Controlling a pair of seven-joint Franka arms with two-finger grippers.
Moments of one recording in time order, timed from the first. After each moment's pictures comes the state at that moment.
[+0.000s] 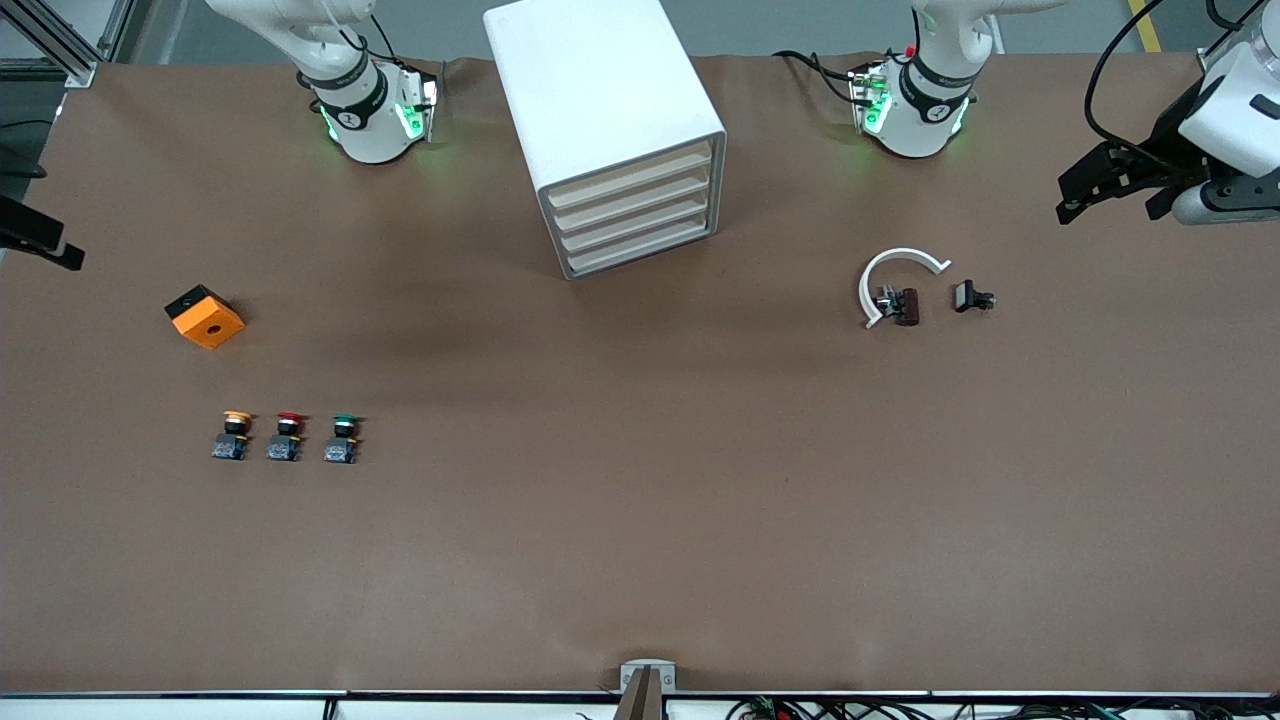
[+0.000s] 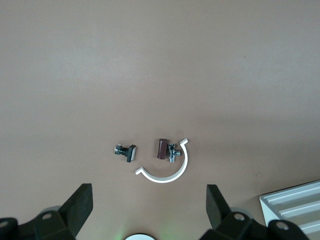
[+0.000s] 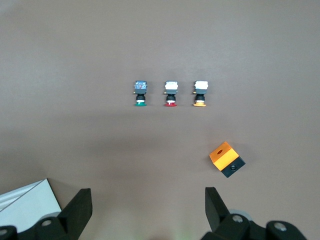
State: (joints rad) left arm 0.04 -0.16 -0.13 -1.72 -0.03 1.55 -0.13; right arm -0.04 0.09 -0.08 -1.36 0.06 1.39 -0.10
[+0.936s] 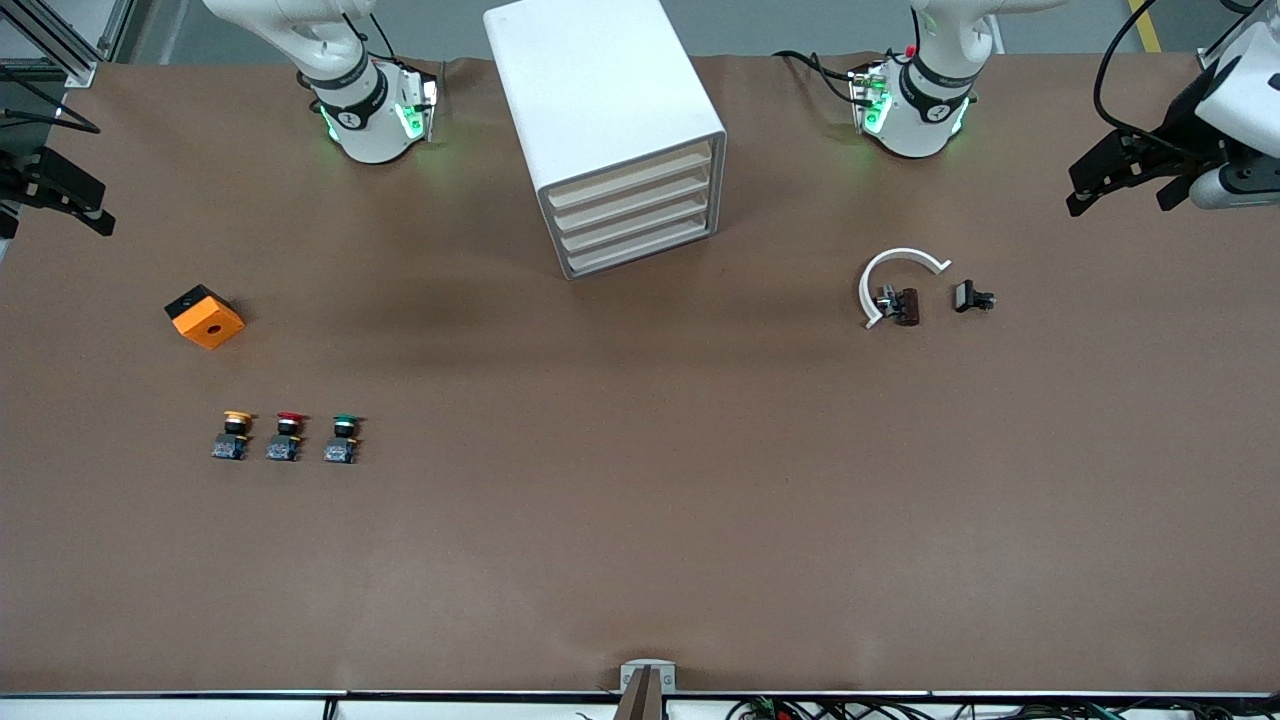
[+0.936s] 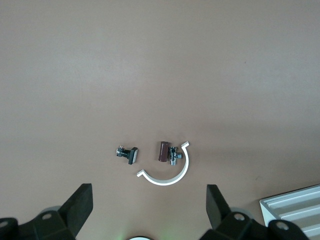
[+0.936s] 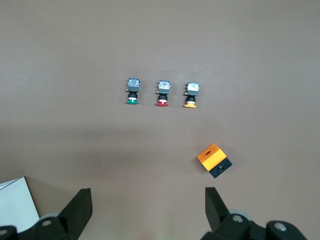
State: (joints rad) left arm 0.05 -0.18 -0.12 -1.71 -0.03 1.56 -0.13; right arm 0.02 -0.11 -0.09 -1.59 -0.03 1.51 -0.10
